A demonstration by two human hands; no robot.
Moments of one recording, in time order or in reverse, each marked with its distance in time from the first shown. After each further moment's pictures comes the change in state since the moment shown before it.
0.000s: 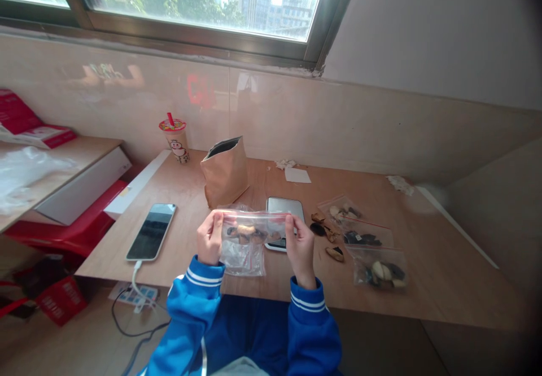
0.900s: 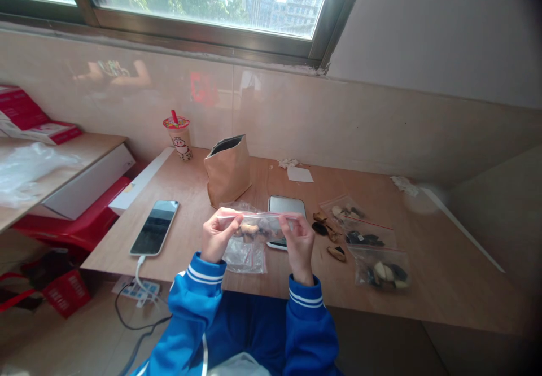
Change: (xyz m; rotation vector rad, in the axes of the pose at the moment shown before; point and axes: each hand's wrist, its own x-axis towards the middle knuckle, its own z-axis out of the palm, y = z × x) left_hand 0.003 -0.001 0.004 -0.108 -0.099 -0.007; right_hand -0.001 -0.001 0.012 0.182 0.096 0.020
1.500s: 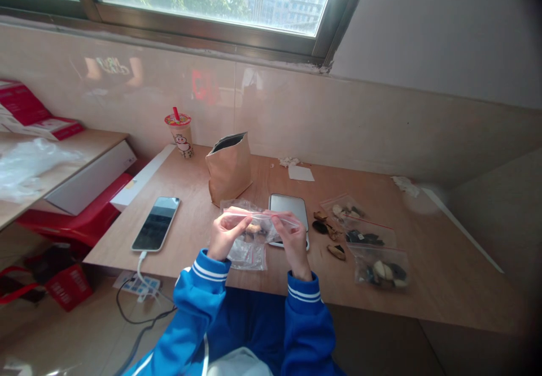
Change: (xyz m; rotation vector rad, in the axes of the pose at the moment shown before) left_hand -0.003 -0.002 0.010 -0.154 -0.137 -0.103; right_hand -0.001 -0.003 0.003 0.206 -0.273 0.201
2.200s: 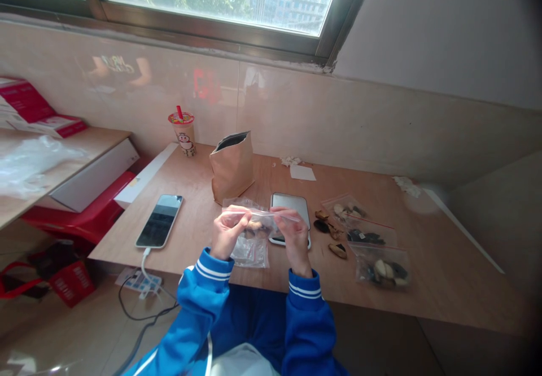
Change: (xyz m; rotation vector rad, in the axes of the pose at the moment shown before) left_hand -0.003 0.000 -0.002 0.055 0.086 0.038; right_hand 0.000 0.002 0.003 -0.029 0.038 -0.167
